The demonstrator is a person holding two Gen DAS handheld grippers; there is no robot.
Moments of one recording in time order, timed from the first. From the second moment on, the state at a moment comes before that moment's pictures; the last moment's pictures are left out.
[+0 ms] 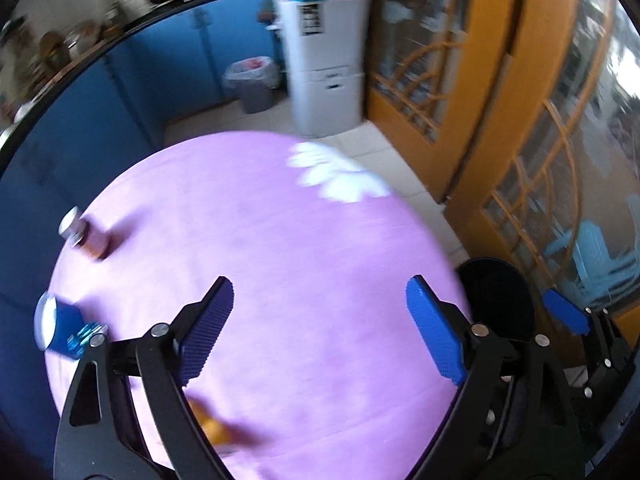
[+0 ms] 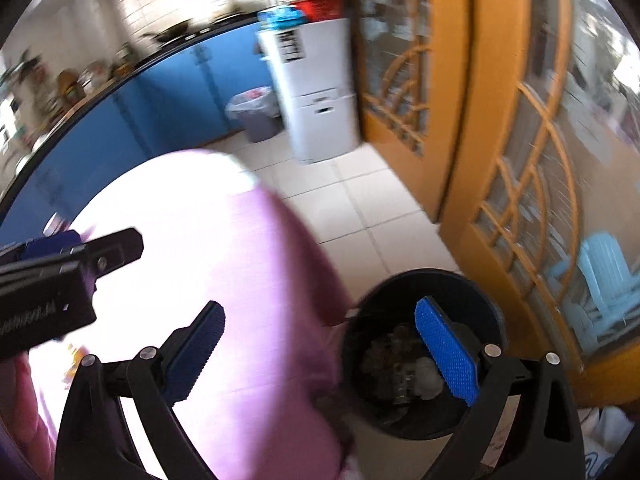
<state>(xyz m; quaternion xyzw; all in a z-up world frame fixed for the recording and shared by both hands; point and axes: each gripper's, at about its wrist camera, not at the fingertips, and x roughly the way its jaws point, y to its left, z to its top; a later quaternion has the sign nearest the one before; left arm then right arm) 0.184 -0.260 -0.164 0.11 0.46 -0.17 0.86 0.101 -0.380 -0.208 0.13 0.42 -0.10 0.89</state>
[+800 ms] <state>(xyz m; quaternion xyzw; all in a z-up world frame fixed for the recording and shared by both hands) 0.202 -0.031 -0.217 0.01 0.53 -0.09 0.84 0.129 -0.153 -0.239 -0.01 0.50 0.09 0.86</state>
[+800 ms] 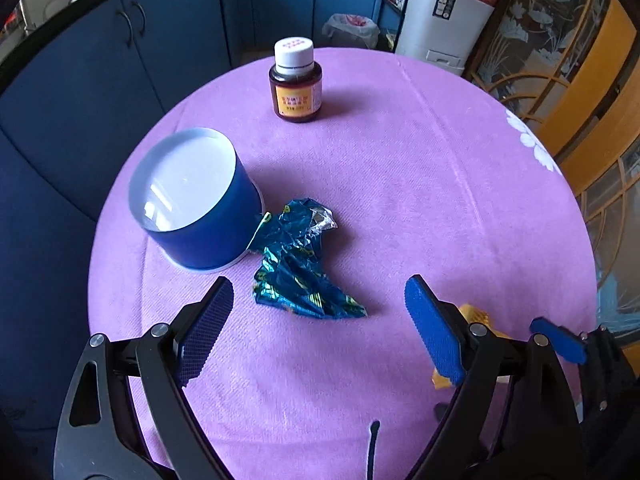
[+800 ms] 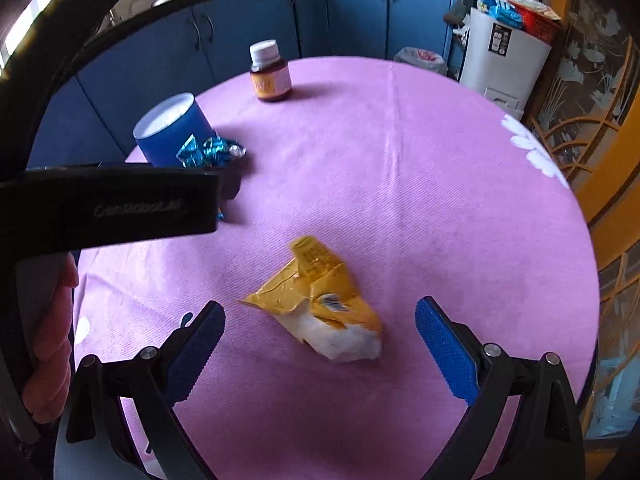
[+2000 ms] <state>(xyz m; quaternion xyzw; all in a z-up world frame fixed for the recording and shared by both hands) 0.201 -0.093 -0.181 0.06 0.46 -0.10 0.88 0.133 -0.229 -0.194 0.01 0.42 -0.02 0.91</state>
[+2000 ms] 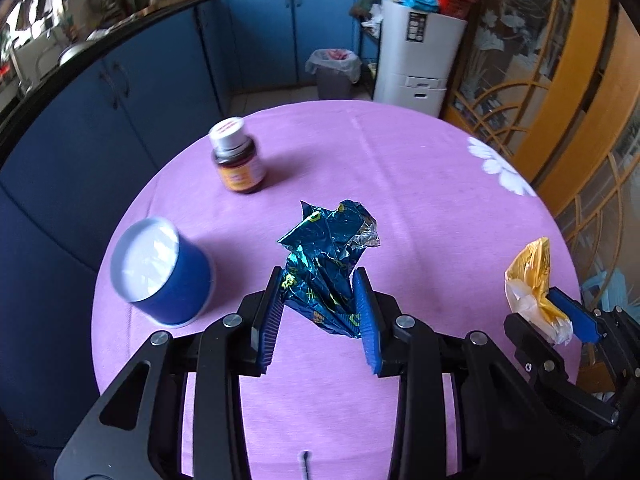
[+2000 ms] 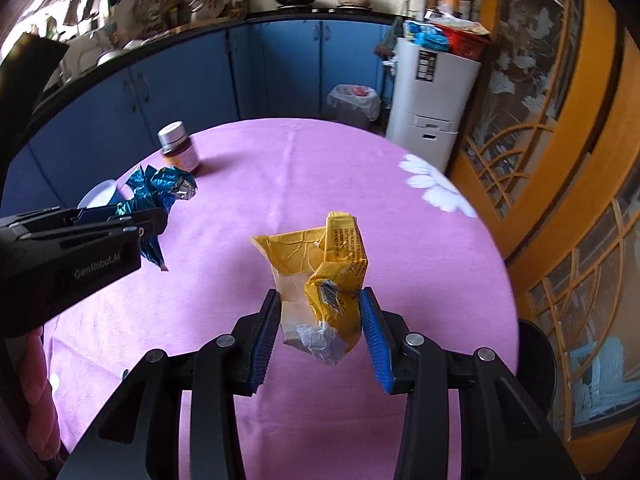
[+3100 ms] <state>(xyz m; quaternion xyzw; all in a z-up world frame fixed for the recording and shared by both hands) 0.164 -0.333 -0.183 0.20 0.44 -0.23 0.85 0.073 -0.444 -0.215 0.18 0.40 -0.15 0.88</state>
